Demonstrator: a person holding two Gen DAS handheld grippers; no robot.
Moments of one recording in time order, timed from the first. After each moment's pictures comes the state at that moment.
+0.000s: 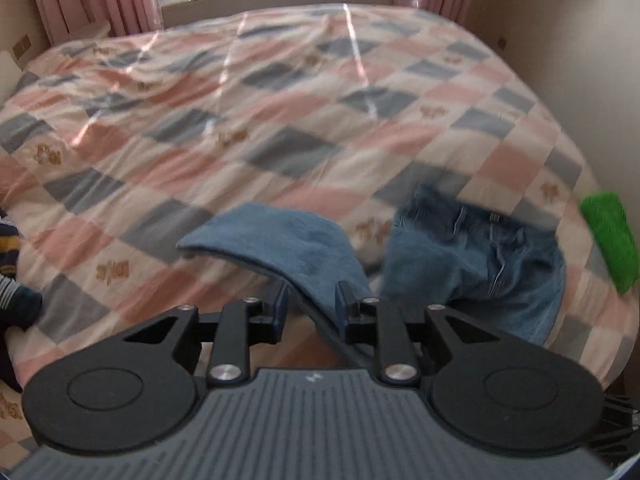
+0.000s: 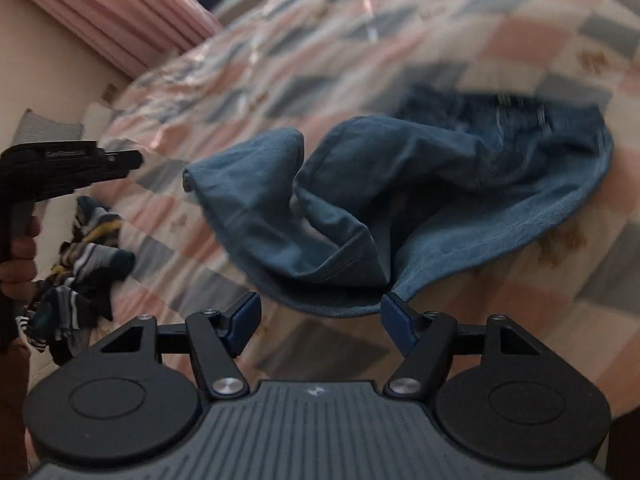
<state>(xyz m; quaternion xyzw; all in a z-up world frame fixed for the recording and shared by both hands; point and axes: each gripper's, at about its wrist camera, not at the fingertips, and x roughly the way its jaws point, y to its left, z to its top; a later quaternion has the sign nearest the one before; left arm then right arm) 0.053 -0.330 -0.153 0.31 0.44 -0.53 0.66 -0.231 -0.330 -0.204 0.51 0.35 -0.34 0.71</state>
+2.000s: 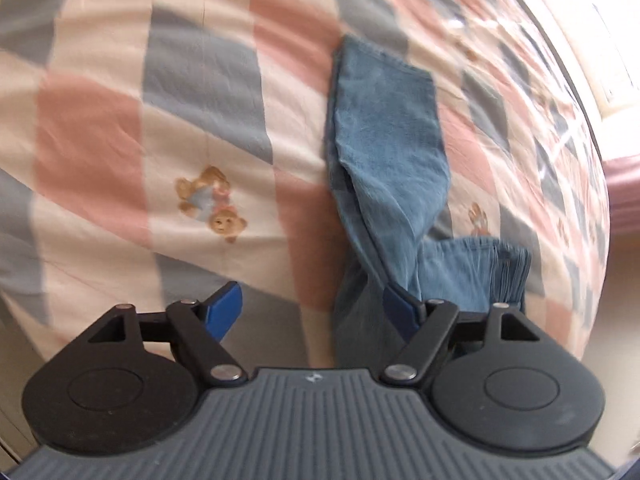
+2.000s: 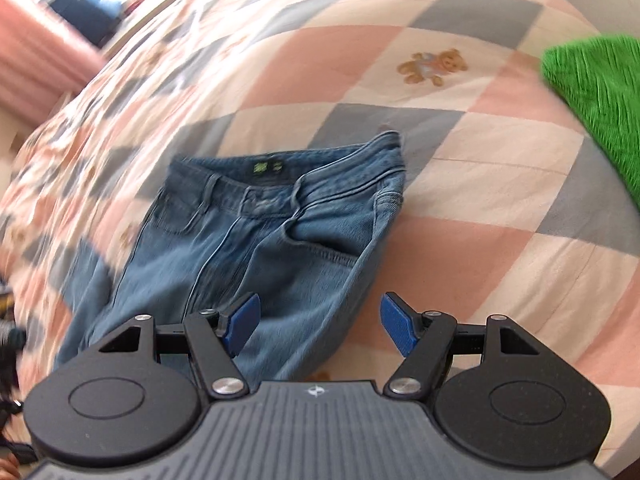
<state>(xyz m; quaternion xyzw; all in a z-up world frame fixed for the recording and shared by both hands) 0.063 -0.210 -0.302 -0.09 0.69 -0.21 0.69 -0.448 -0.554 -0.315 0.50 0.35 -0.43 0.67</state>
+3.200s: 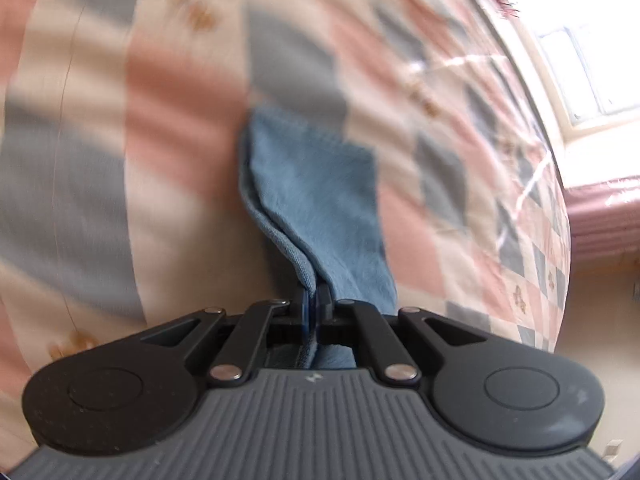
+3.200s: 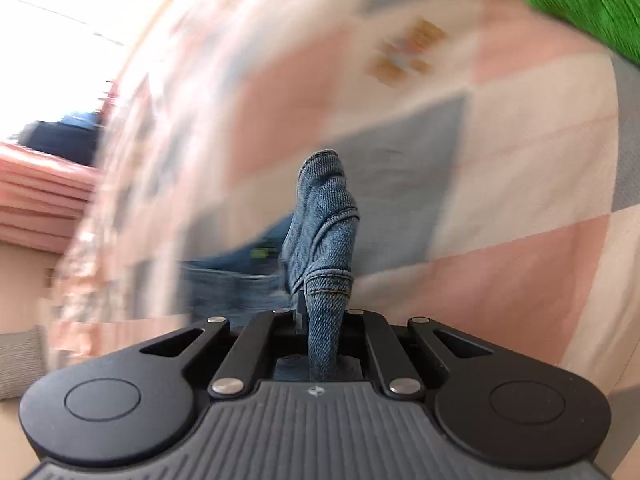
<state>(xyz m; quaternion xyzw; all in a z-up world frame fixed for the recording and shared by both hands) 0.176 -0.318 -0.295 -0.10 0.63 -0.28 0.71 -0.450 -0.606 -0.346 0.62 0.18 -0.43 0.63</state>
